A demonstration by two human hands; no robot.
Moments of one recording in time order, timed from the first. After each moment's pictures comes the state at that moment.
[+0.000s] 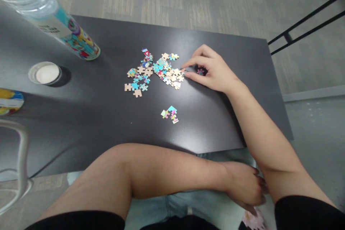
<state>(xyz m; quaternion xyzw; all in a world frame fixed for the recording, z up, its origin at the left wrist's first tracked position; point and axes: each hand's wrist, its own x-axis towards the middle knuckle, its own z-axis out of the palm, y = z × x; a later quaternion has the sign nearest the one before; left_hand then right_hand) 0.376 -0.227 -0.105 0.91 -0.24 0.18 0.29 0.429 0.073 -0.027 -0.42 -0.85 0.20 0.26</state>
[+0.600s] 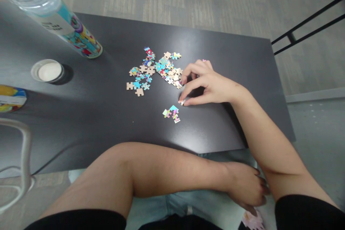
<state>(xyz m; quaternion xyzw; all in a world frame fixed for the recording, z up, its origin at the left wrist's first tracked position) 0.380 -0.232 -0.113 0.90 -0.24 0.20 0.29 0.411 0.045 -0.008 -0.30 -0.89 0.30 0.15</state>
